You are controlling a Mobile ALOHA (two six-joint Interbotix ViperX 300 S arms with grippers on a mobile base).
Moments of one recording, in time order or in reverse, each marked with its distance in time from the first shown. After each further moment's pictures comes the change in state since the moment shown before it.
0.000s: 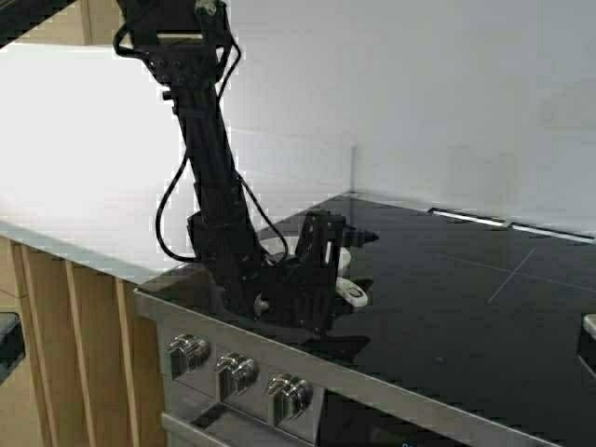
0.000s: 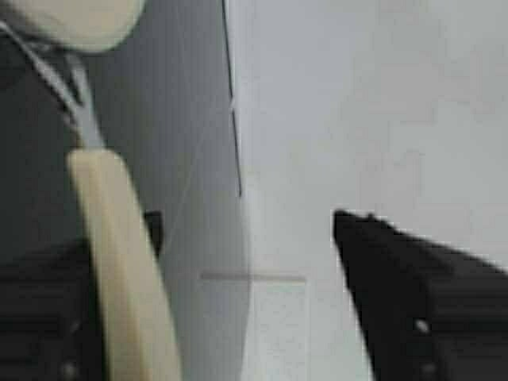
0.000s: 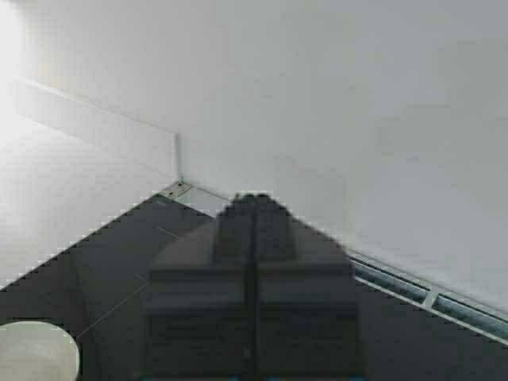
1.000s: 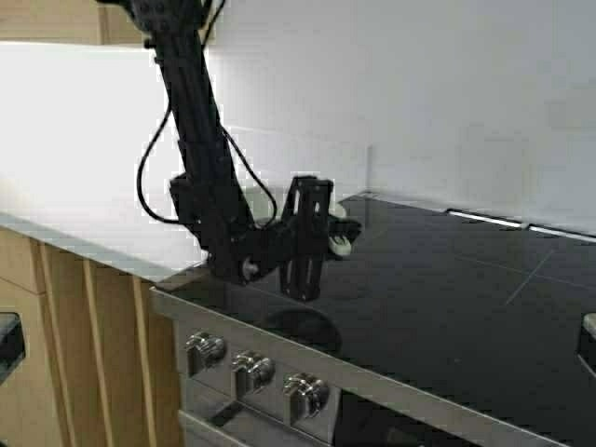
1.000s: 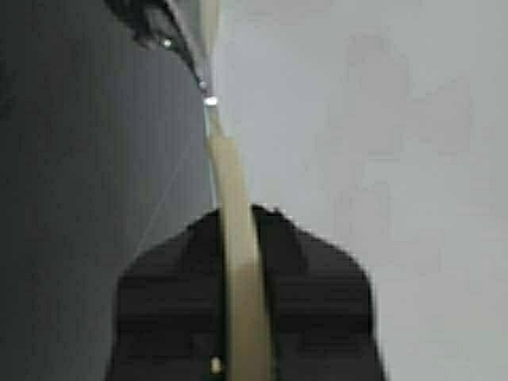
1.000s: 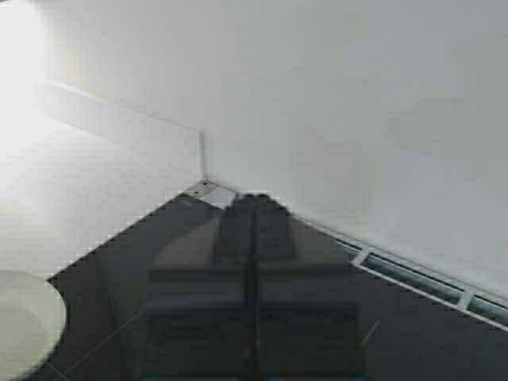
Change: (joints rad) left arm -0.005 -0.196 0.192 -0.074 -0.034 0.044; right arm 0.000 0.006 0.002 0.000 0.000 0.026
